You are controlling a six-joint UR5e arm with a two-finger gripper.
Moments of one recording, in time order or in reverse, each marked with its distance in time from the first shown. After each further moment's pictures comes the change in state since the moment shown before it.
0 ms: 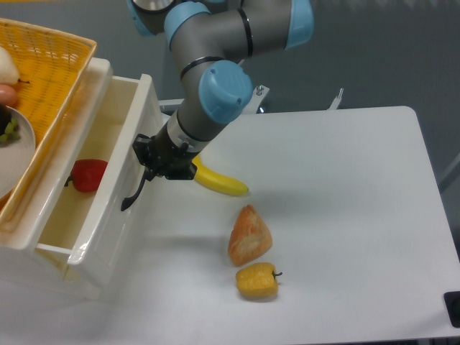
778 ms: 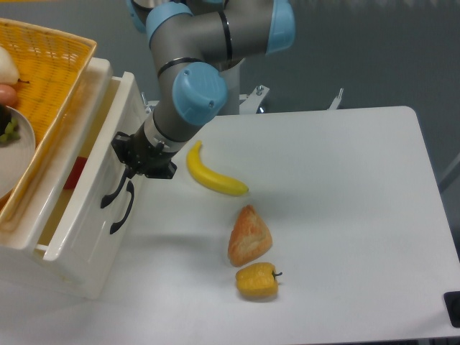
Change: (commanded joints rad) arm -0.058 -0.003 -0.005 0.005 -0.012 -0.023
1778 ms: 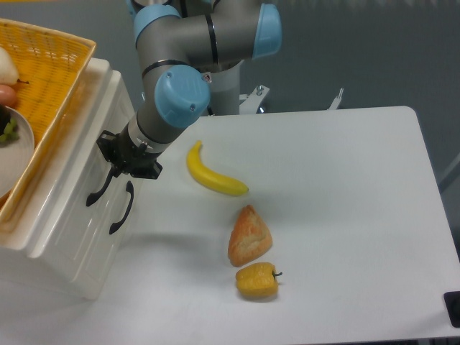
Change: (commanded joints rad) arm -0.023 -0.006 0.003 0.003 -0.008 -0.009
